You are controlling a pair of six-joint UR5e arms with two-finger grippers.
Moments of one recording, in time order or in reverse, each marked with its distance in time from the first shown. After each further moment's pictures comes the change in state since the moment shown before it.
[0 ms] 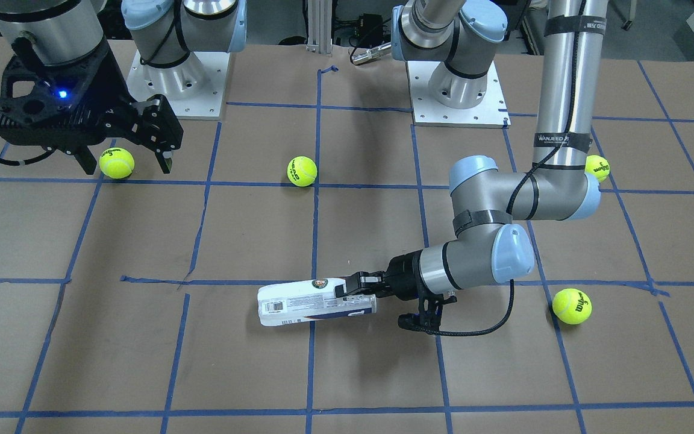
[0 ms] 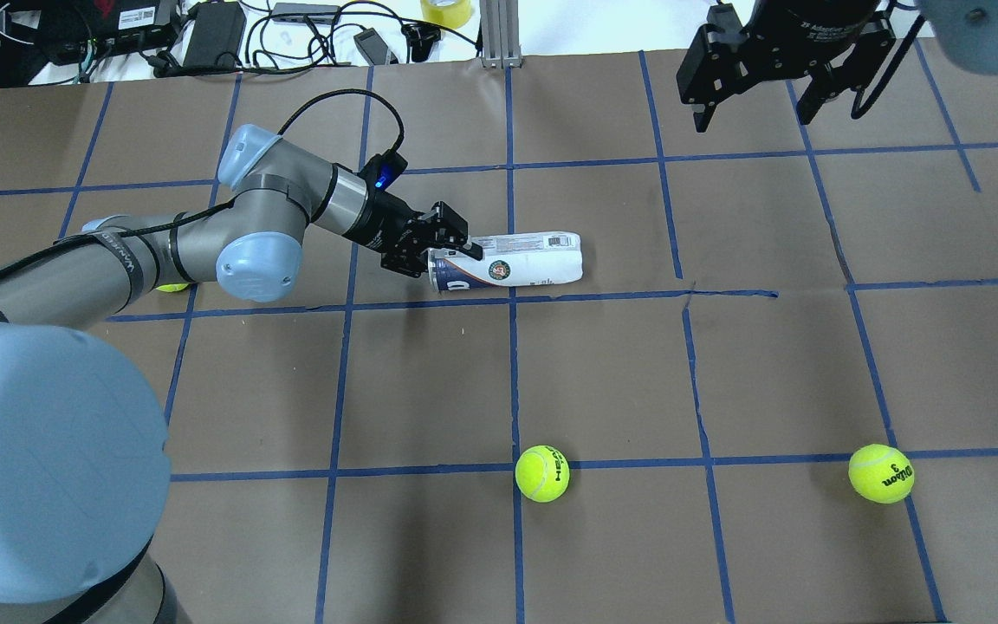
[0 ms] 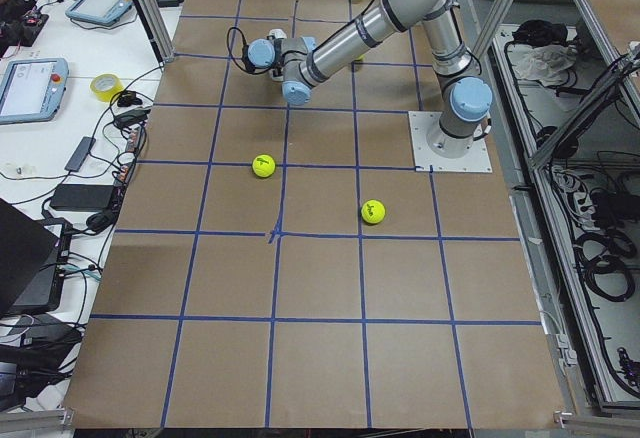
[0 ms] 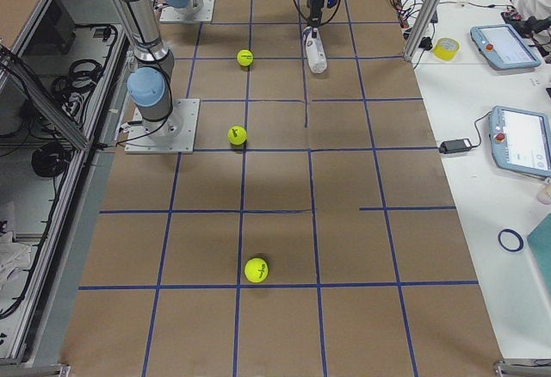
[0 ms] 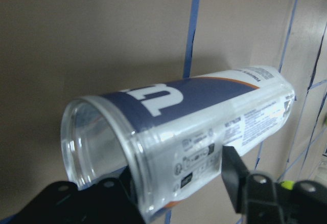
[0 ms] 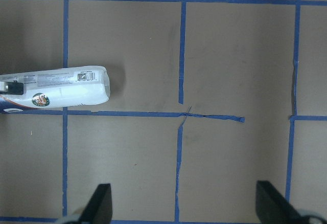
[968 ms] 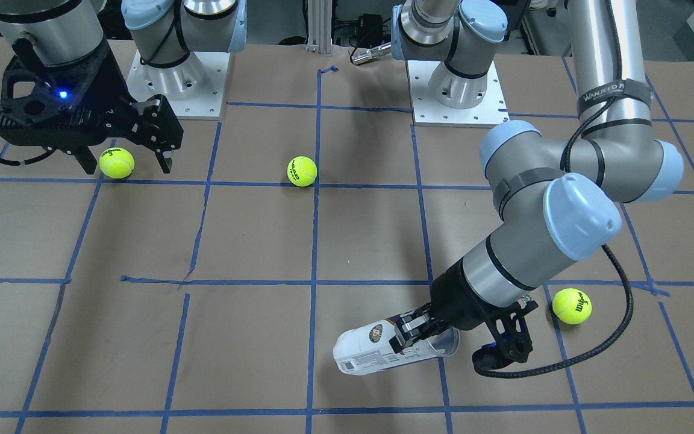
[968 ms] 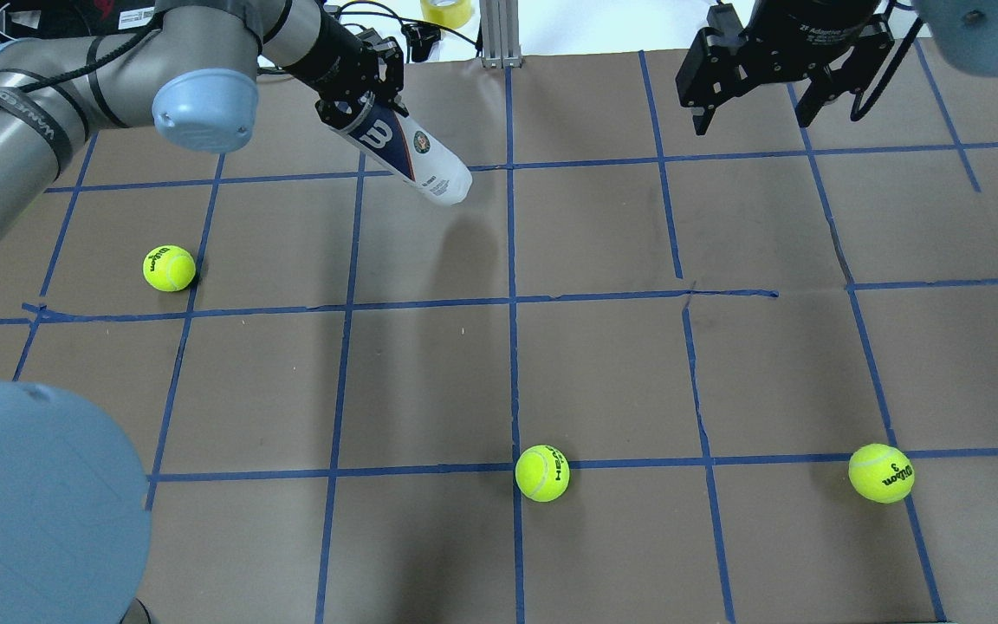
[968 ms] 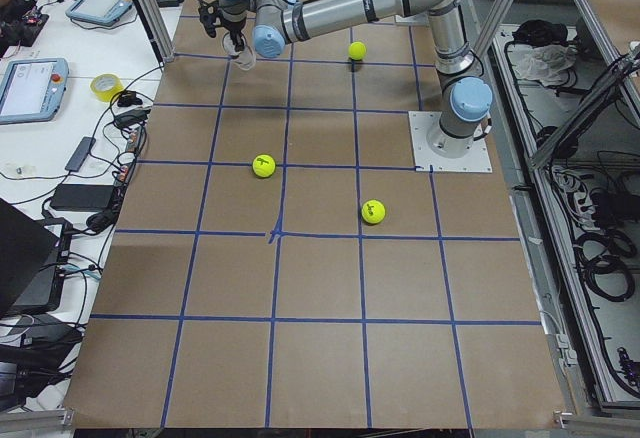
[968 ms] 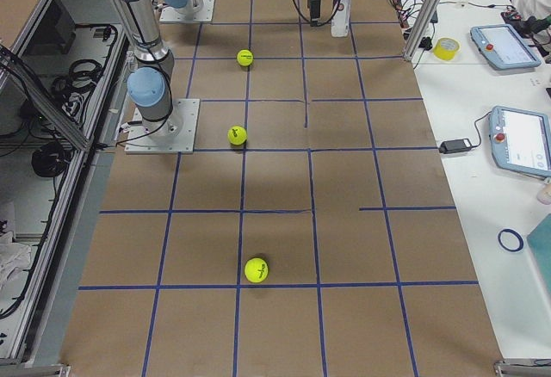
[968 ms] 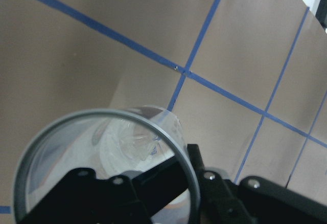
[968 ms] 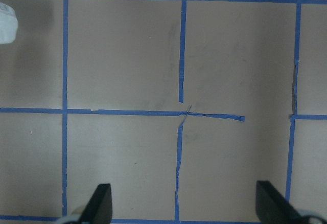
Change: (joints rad) left arm -0.037 0.076 0.374 -0.104 0.498 -0.228; right arm 0.001 -0.001 0.005 0.002 0.000 0.000
